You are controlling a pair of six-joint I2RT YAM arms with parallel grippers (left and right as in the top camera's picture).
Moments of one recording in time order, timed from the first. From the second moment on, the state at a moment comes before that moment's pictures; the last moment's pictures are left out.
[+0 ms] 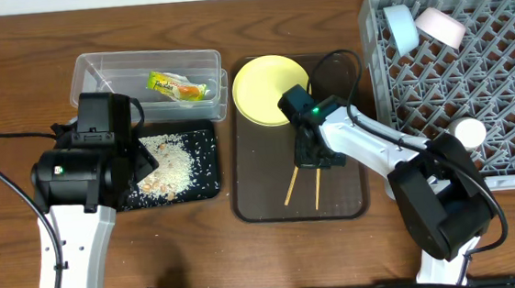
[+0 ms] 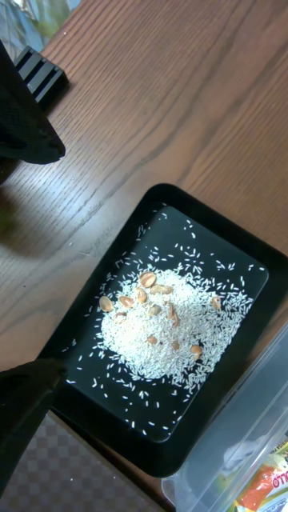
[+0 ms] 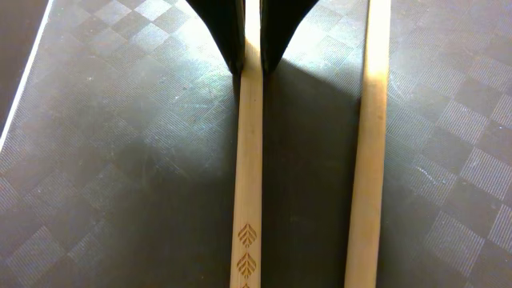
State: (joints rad) left arm -0.07 1.21 1.31 -1.36 -0.32 -0.66; right arm 0.57 1.96 1.26 -0.84 0.08 0.72
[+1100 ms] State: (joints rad) left arm -0.07 1.21 1.31 -1.36 -0.32 -0.66; right arm 0.02 1.53 1.25 -0.83 0.03 0.04
